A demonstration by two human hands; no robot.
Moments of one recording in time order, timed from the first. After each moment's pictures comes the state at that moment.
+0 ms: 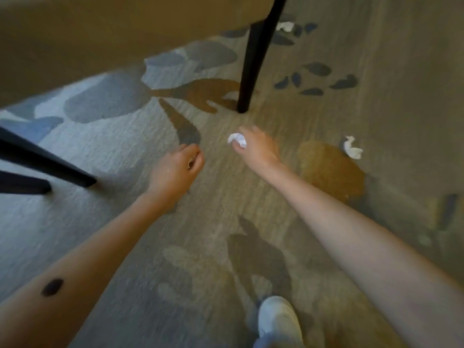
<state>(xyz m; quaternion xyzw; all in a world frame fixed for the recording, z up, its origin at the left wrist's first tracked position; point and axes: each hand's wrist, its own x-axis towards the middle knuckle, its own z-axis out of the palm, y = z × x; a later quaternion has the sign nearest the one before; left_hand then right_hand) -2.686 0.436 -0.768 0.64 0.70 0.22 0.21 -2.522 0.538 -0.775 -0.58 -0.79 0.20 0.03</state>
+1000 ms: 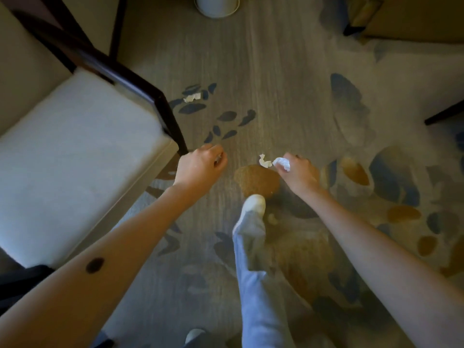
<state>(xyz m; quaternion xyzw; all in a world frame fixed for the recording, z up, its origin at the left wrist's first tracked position) -2.535 0.562 -0.319 0.81 0.52 0.15 0.22 -2.292 0.532 -0.375 -0.78 -0.59 0.19 0.03</state>
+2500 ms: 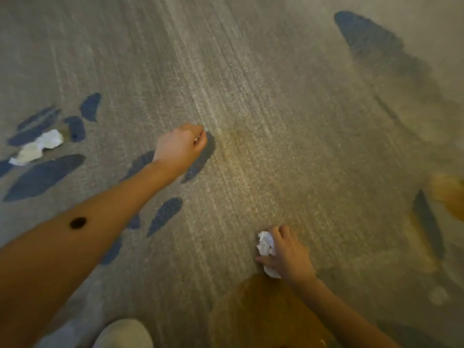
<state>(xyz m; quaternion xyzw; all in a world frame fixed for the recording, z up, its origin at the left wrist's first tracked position) -2.280 1.055 -0.907 0.89 0.42 0.09 0.18 -2.153 0.775 -0.973 -0.82 -0.47 0.33 -0.04</state>
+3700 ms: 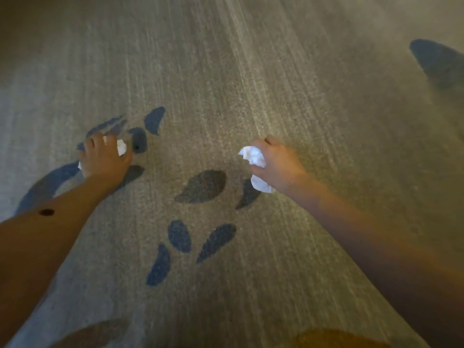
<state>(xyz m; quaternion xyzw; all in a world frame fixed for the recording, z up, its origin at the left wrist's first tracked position) -2.505 1.187 -0.968 0.73 0.69 0.04 0.02 -2.185 1.055 -0.921 -0.73 -0.64 0.21 0.10</state>
